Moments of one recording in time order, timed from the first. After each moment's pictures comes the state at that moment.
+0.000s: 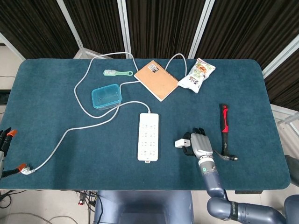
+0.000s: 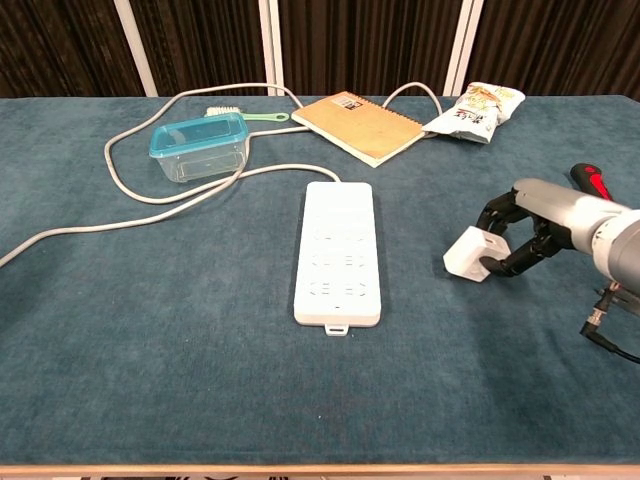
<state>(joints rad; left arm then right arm) -0.06 -1.08 -0.03 -1.59 1.49 1.49 0.03 0.60 -1.62 0.22 -1.67 -0.73 1.16 -0.48</state>
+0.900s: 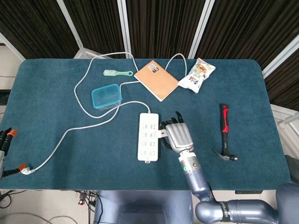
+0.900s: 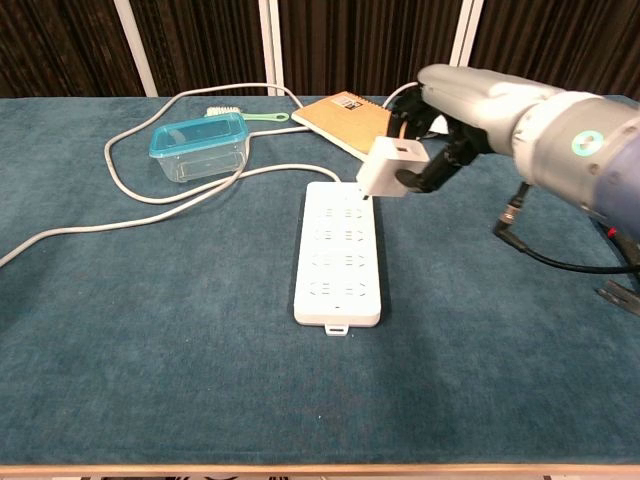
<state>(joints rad) -0.07 -1.08 -0.04 -1.61 1.46 1.47 0.03 0.77 -1.66 0.33 -1.88 -0.78 1.31 -0.84</state>
